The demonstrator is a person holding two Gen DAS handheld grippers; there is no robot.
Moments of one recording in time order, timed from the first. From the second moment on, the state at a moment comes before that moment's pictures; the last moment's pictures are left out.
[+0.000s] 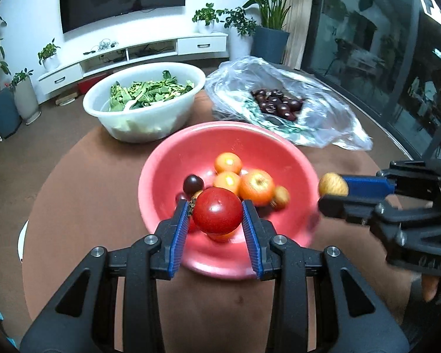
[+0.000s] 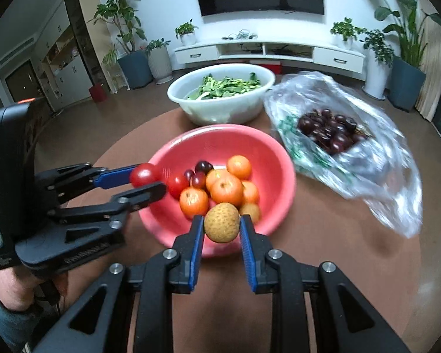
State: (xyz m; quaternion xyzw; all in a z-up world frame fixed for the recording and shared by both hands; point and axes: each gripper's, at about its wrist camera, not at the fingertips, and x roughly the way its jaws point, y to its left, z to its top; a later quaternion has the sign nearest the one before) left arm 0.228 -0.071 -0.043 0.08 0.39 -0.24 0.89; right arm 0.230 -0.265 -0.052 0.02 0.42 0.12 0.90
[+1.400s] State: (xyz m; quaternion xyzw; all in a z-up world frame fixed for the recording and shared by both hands) left arm 0.060 -0.001 0.033 -0.01 0.27 -0.03 0.96; right arm 0.070 -0.269 0.033 0.05 0.18 0.01 0.98
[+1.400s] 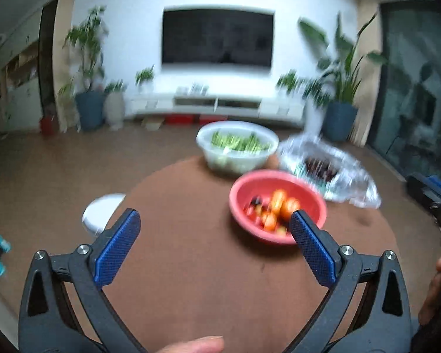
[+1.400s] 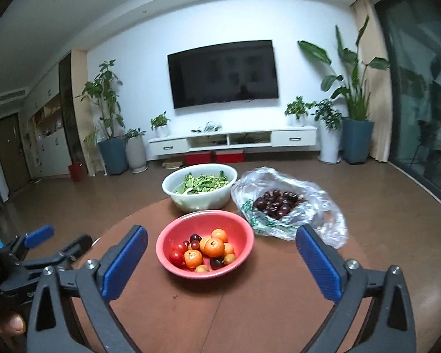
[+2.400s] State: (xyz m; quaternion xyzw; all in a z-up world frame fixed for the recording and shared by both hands) left arm 0.012 -0.029 -0.028 0.03 0.38 -0.02 0.92; right arm 0.024 -0.252 -0.022 0.03 0.32 -0.06 0.94
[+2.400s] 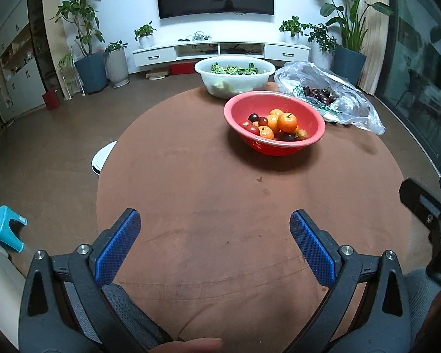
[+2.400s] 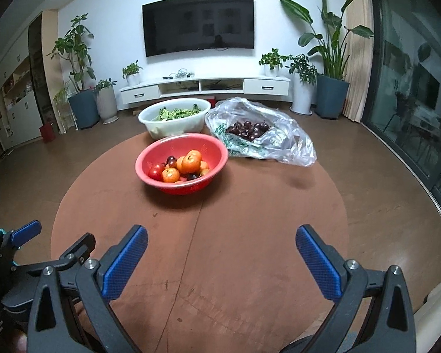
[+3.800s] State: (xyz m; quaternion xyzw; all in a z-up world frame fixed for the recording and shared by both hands) left arm 0.021 -0.026 -0.040 0.02 0.39 -0.02 0.92; right arm 0.034 -0.237 -0.037 0.02 0.35 -0.04 0.93
